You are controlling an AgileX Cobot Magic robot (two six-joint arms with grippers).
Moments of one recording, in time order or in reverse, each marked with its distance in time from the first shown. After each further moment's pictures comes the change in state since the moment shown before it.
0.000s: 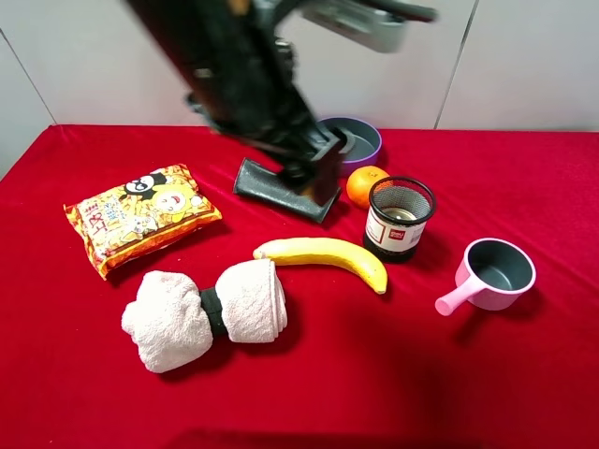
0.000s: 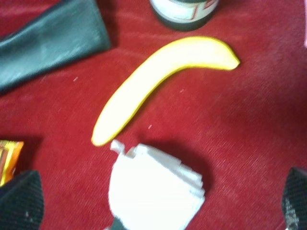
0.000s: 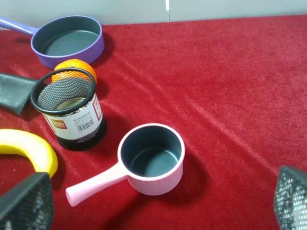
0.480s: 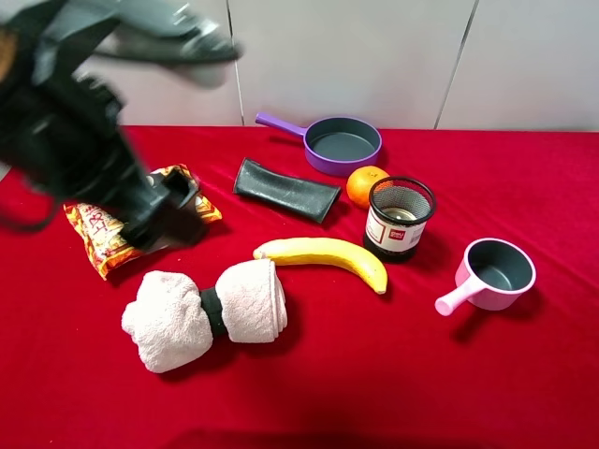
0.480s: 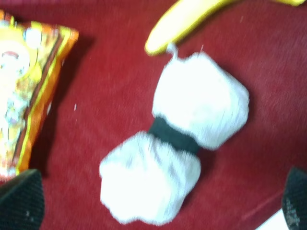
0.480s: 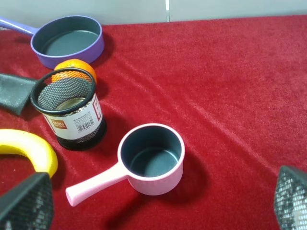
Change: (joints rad) left arm 0.000 -0.375 0.382 0.116 0.021 -0.220; right arm 0.000 0.000 0.000 0.000 0.000 0.000
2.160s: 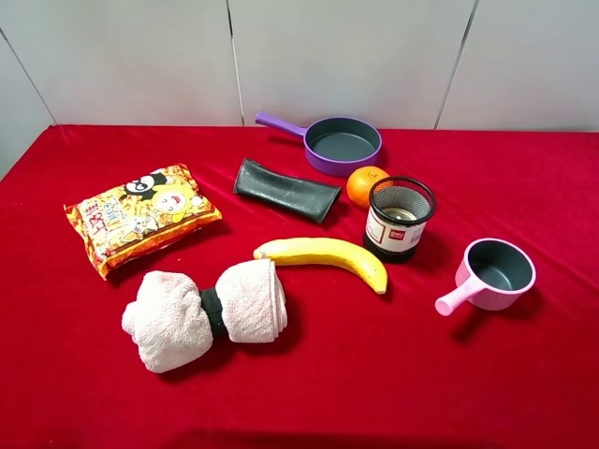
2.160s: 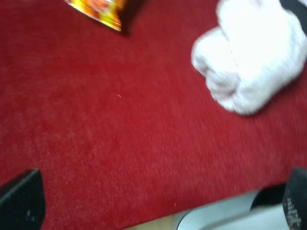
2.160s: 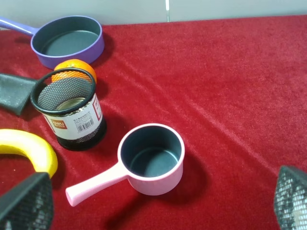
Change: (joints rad) left arm 0.377 -0.793 0.439 -0.065 0.201 0.010; right arm 0.000 0.000 0.000 0.000 0.000 0.000
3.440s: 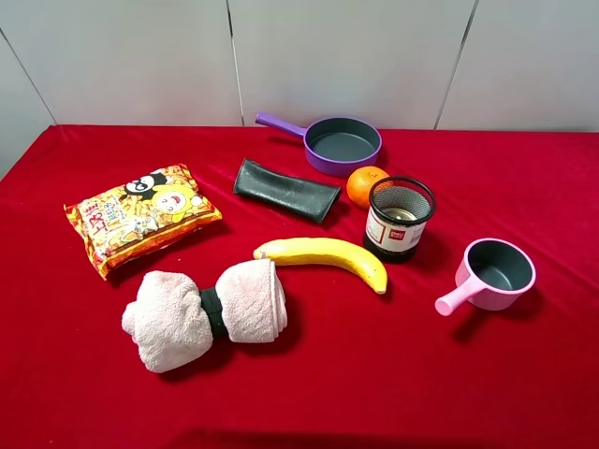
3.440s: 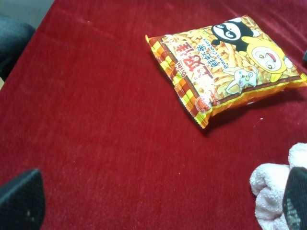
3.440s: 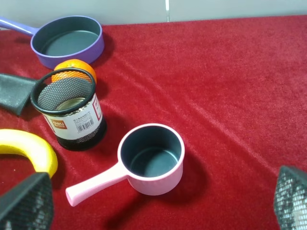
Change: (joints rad) left arm 0.604 -0.390 0.010 -0.109 -0.003 0.134; right arm 0.000 0.000 0.000 0.000 0.000 0.000
